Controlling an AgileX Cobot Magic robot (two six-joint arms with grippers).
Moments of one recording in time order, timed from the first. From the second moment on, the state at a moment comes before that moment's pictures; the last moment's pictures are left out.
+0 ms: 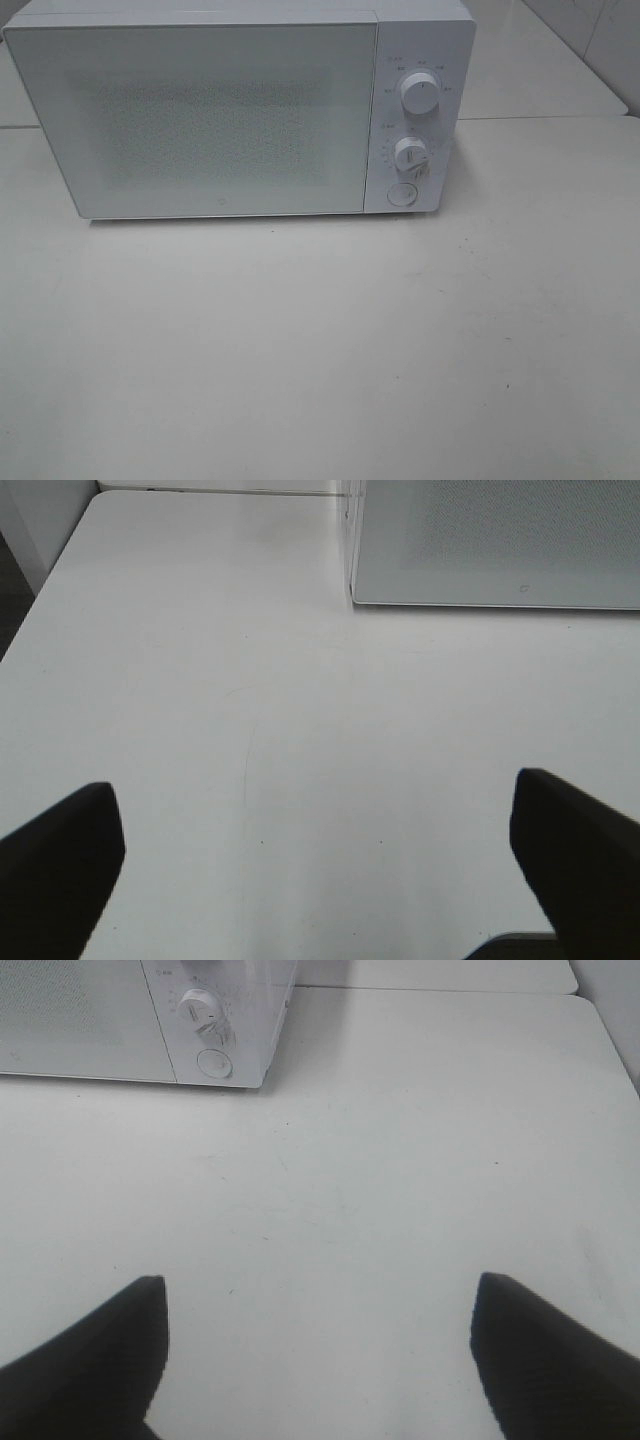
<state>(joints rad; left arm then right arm) 0.05 0.00 -0.52 -0.07 1.08 0.02 0.08 0.00 -0.50 0.03 1.01 0.00</state>
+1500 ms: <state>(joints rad) 0.05 0.00 -0.52 -0.07 1.08 0.02 0.08 0.76 -0.54 0.03 0.24 0.00</state>
